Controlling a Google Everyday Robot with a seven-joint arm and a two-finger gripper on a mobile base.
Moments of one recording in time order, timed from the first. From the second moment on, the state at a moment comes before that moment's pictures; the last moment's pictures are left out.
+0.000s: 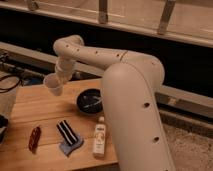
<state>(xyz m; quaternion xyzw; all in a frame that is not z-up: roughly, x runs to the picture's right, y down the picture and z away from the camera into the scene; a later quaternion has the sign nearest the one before) -0.239 -0.044 0.799 -0.34 0.01 0.56 0.76</state>
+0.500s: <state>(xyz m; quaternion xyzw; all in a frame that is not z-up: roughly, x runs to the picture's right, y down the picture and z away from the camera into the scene) -0.245 -0.052 0.786 -0.33 -0.01 0.56 0.76</state>
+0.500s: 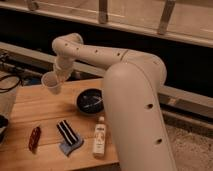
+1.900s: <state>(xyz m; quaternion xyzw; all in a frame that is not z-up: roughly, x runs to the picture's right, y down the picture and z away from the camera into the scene) -0.249 -0.064 0.762 -0.32 -0.05 0.55 0.77</state>
